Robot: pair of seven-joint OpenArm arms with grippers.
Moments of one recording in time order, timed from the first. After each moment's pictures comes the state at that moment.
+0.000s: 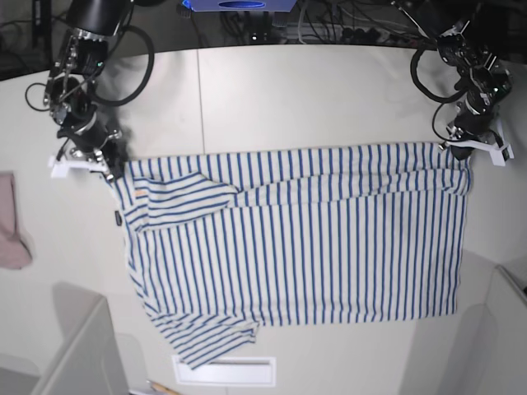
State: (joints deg) left arm 7.3 -7.9 -47.4 83.9 -25.5 -19.3 46.5; right arm -7.0 5.1 27.6 84.2 52.2 -5.1 -44.9
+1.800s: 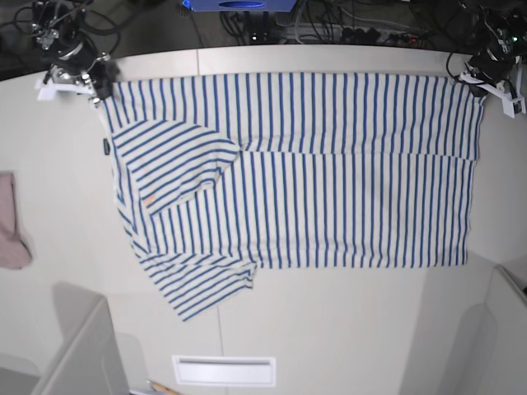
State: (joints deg) left arm 26.0 -10.7 -51.9 96.8 -26.0 -24.2 57.9; right arm -29.7 1.5 36.5 99.2 52.9 -6.9 -51.6
